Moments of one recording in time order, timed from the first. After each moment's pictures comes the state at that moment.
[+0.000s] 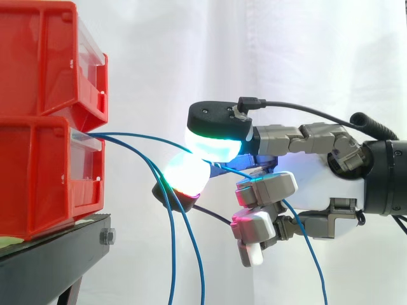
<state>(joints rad) 0.15 -2.29 -1.23 -2.69 -1.18 -0.18</state>
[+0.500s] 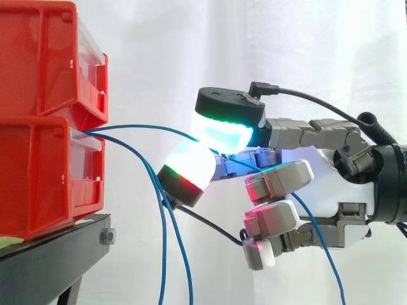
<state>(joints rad) 0.15 -2.29 -1.24 -2.71 -1.27 0.00</state>
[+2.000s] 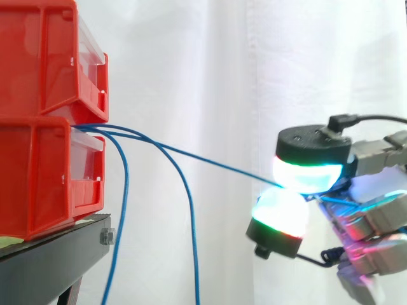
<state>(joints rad) 0.16 -2.15 -1.39 -2.90 -1.28 -0.07</state>
